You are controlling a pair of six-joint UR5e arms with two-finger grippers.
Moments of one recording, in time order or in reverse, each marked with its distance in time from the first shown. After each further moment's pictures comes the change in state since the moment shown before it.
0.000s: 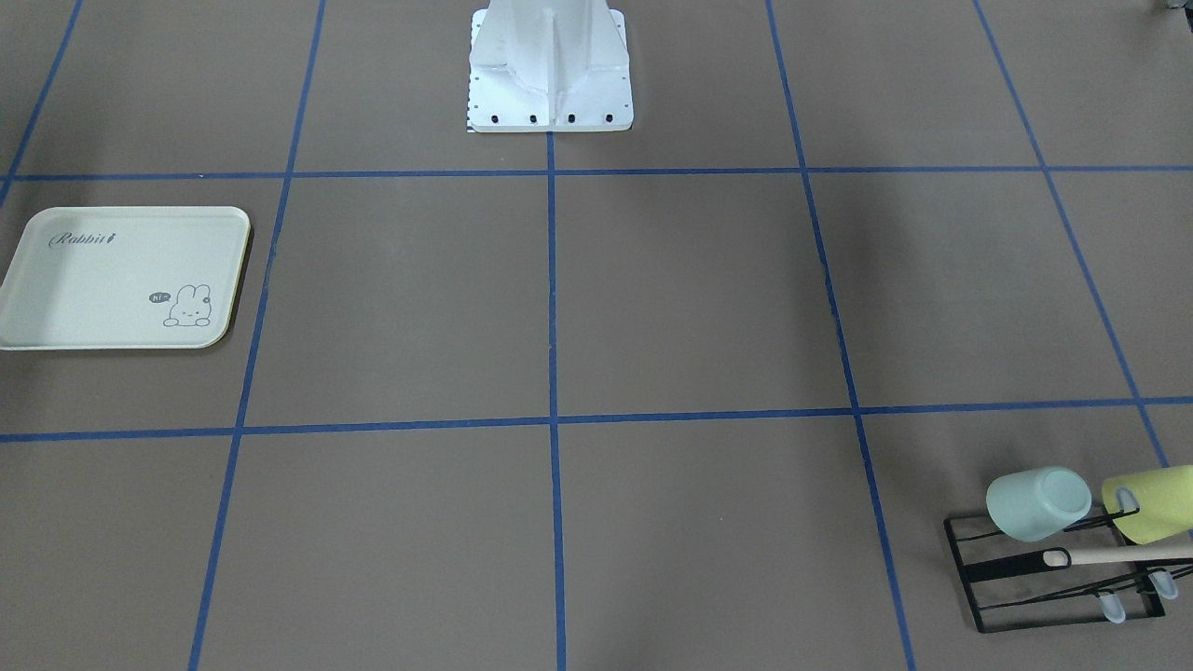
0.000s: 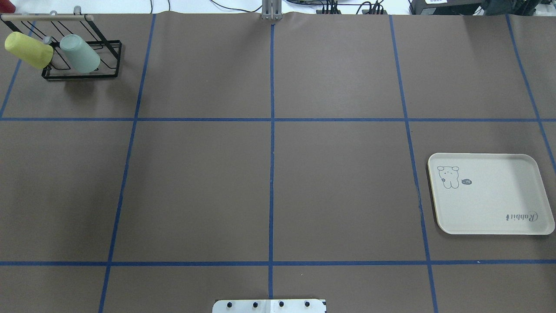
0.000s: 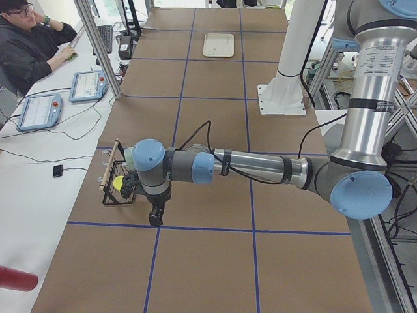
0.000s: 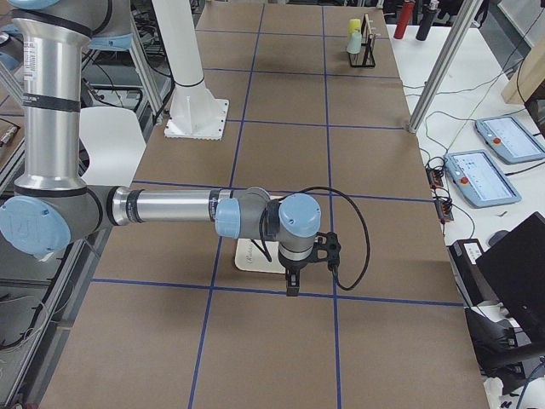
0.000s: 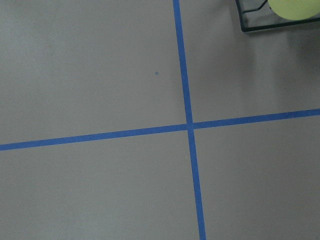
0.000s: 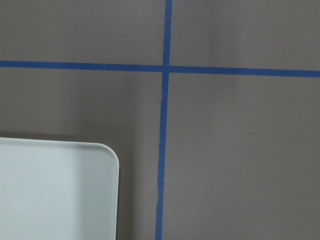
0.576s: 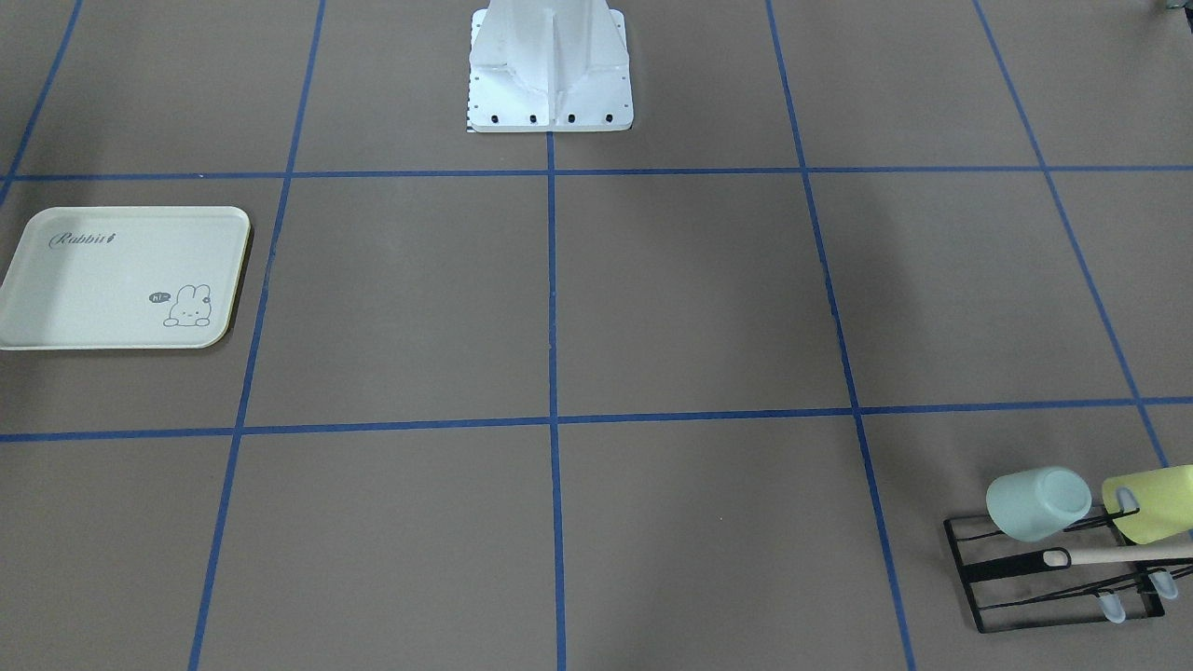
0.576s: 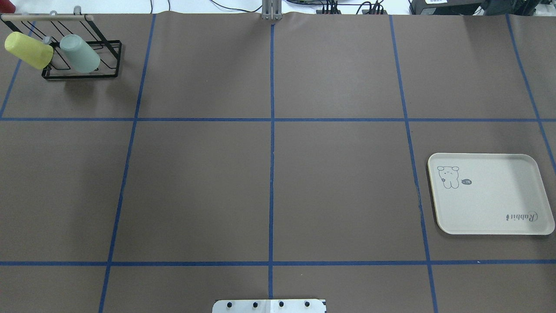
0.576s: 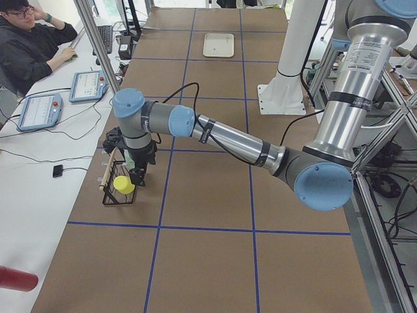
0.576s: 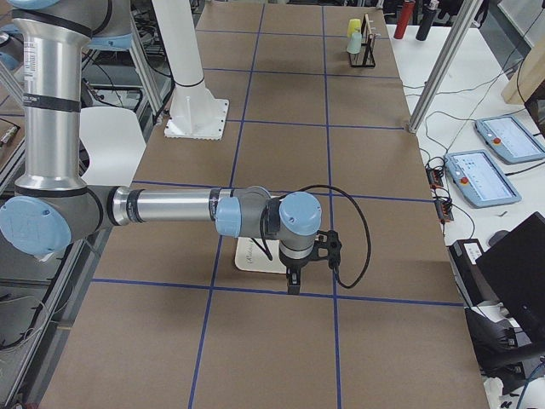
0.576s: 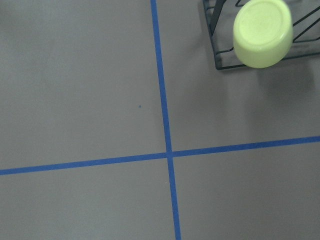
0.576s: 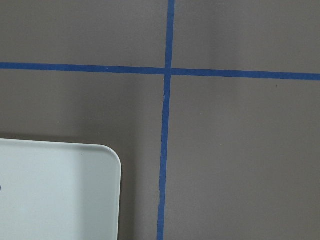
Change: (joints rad) left arm 0.069 -0.156 -0.114 0.172 0.026 -0.007; right arm 0.000 0.002 0.005 0.000 0.003 0.000
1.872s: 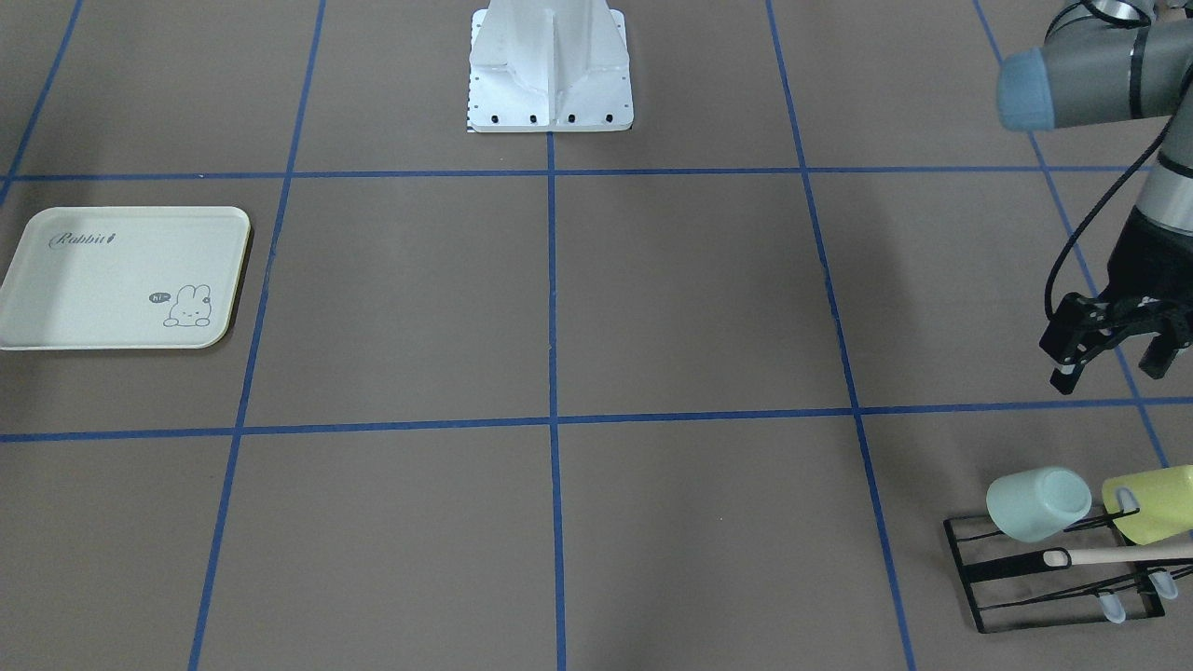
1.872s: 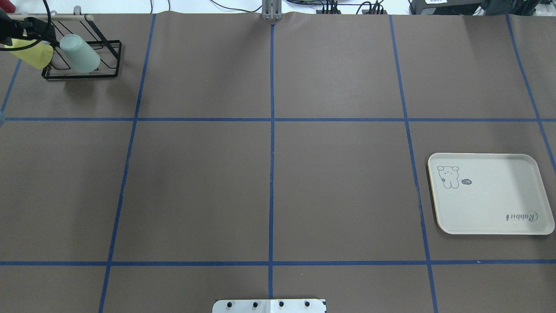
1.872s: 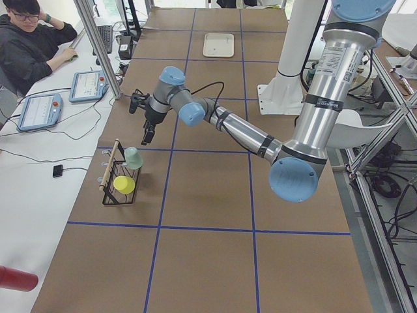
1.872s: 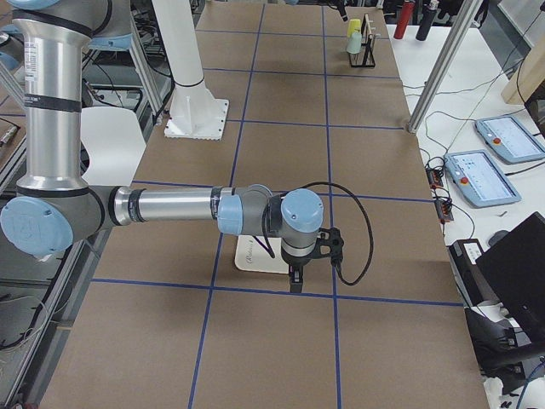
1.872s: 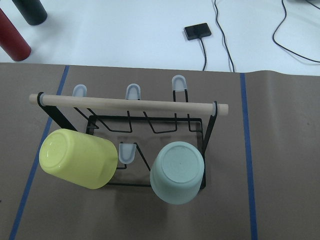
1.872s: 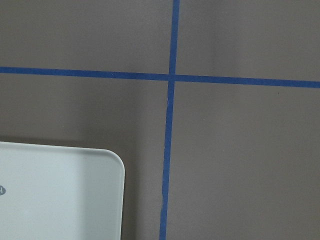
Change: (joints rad) left arm 0.401 0.017 -0.085 -0.575 0.497 -0.981; right arm 0.000 0.009 0.002 0.000 -0.001 0.000
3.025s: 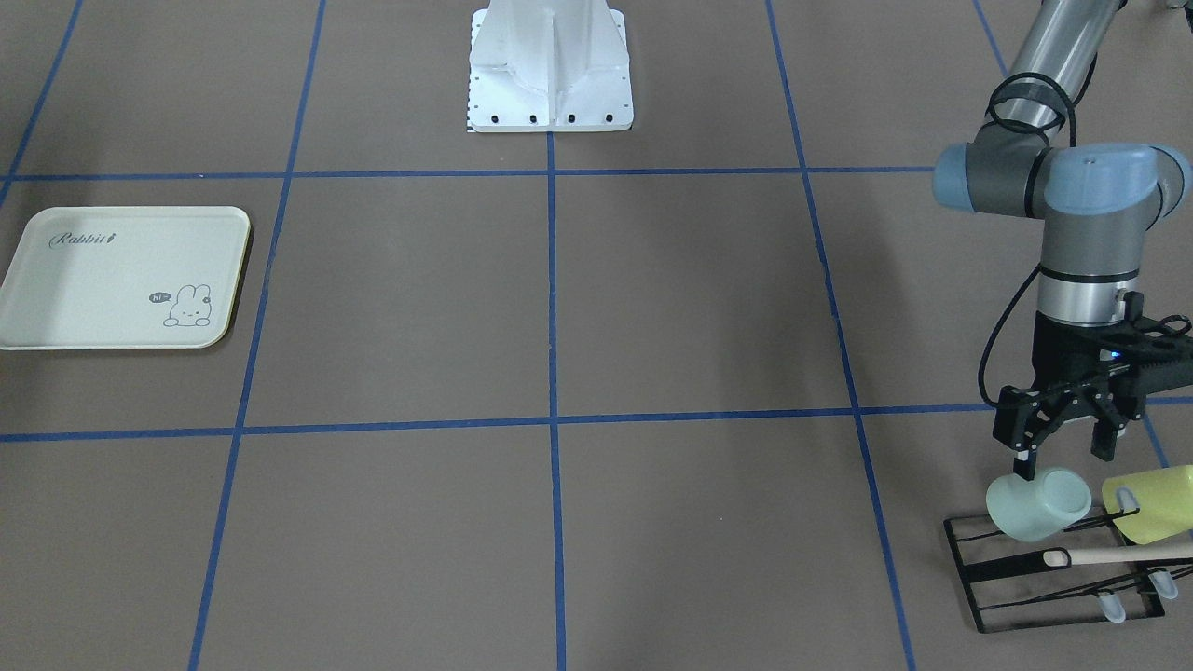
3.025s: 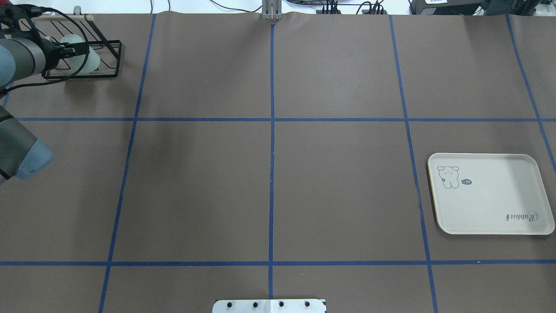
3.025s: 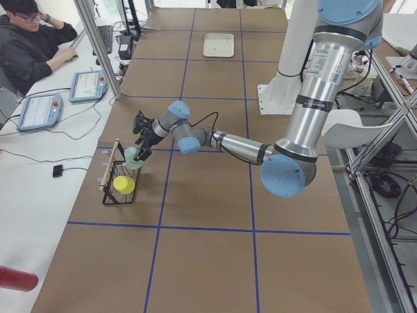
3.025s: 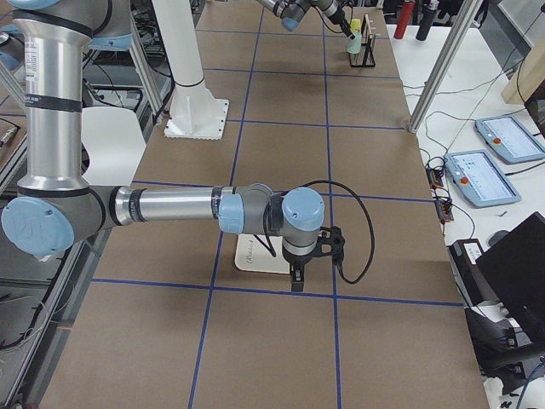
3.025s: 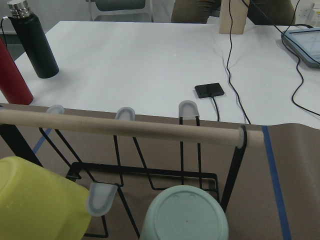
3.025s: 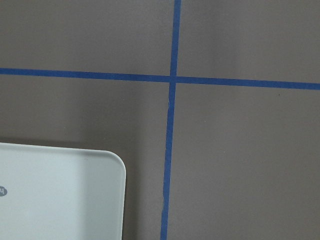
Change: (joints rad) left arm 0.126 -0.014 0.313 -0.430 0.286 -0.130; right arm -0.001 0.006 0.002 0.000 0.000 0.005
